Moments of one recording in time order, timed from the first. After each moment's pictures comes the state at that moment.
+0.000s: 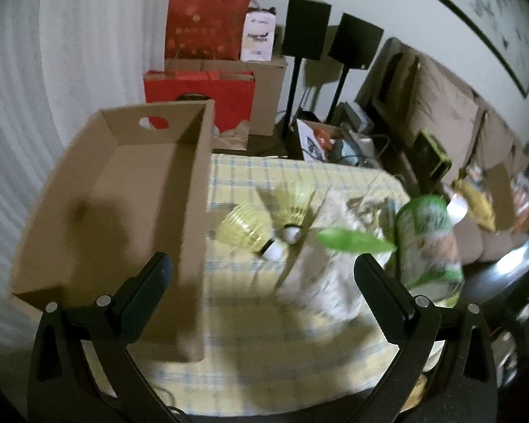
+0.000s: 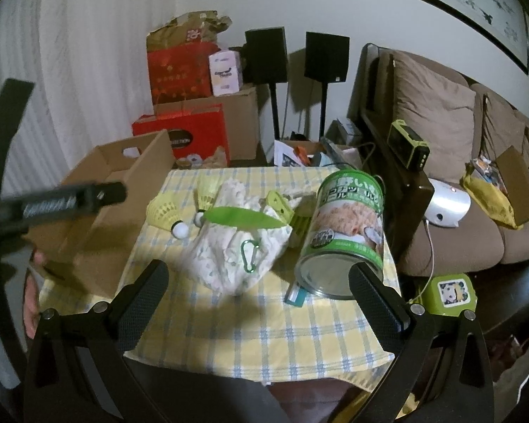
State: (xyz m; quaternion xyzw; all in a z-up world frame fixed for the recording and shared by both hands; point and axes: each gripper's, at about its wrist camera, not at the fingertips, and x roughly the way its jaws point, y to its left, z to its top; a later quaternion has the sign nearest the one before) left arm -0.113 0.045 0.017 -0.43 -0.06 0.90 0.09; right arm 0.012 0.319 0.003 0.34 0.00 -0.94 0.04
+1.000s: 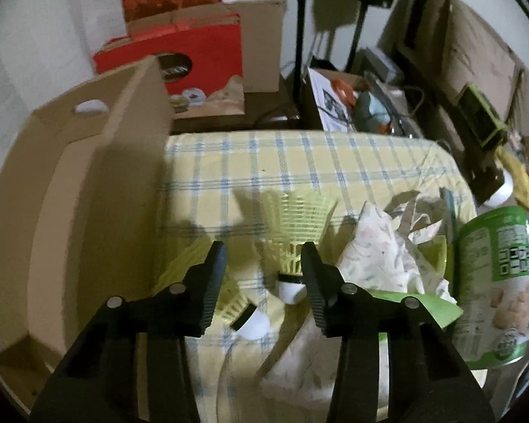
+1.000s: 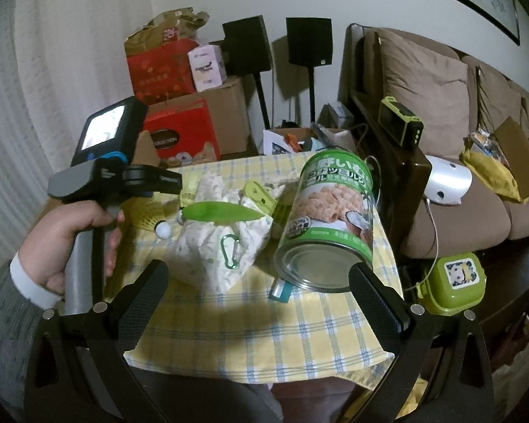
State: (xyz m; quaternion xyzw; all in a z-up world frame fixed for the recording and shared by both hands) left arm -0.235 0.124 -0.070 -0.52 0.02 0.85 0.06; right arm 0.001 0.350 -0.012 0.36 -0.04 -0.93 0.04
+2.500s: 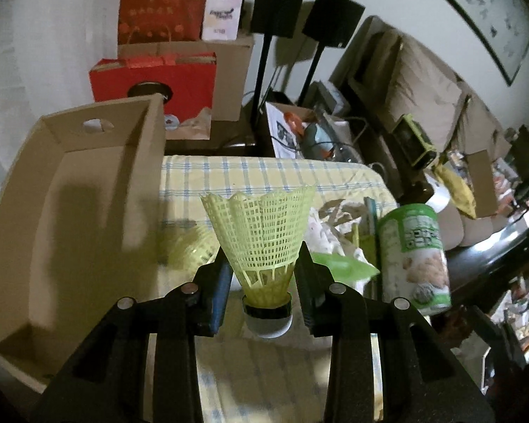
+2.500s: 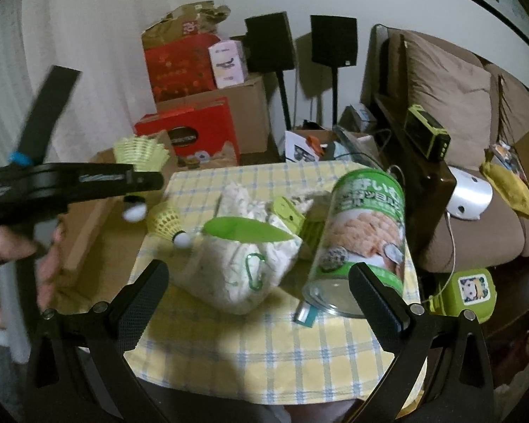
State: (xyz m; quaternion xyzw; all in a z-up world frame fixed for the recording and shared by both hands) left arm -0.174 0.079 0.007 -0.47 -0.05 0.87 0.15; right arm -0.034 0.324 -0.002 0.37 -0.03 -0.93 0.08
